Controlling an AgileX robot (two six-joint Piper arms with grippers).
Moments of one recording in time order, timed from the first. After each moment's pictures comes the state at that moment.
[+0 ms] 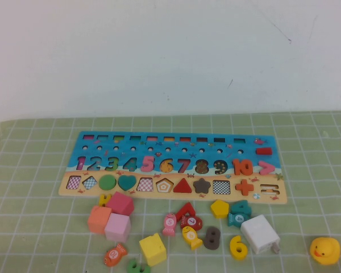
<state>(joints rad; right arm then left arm) 0.05 -0.01 0.03 0.37 0.41 0.35 -0.08 -0.01 0.02 -0.06 0.36 -0.18</state>
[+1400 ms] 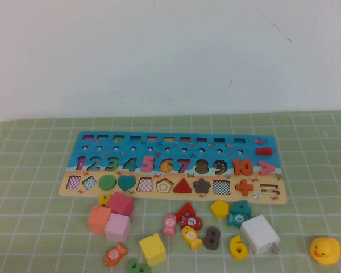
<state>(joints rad) 0.22 0.88 -0.99 0.39 1.17 -0.52 -0.08 -0.01 0.02 -0.06 0.36 -0.18</state>
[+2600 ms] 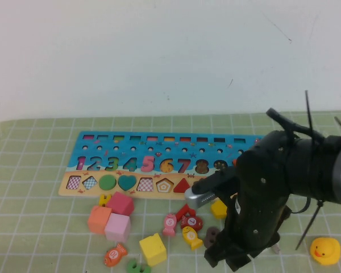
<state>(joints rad) 0.75 1.85 -1.23 0.03 0.96 0.13 -0.08 -0.01 0.02 -0.06 0.36 -0.18</state>
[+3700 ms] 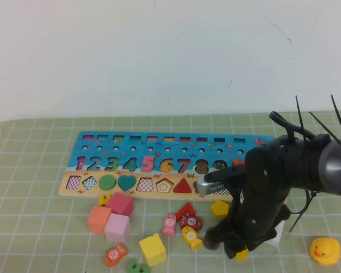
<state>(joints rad) 0.64 1.98 -1.24 0.12 0.81 0.14 -0.08 -0.01 0.02 -0.06 0.36 -0.18</state>
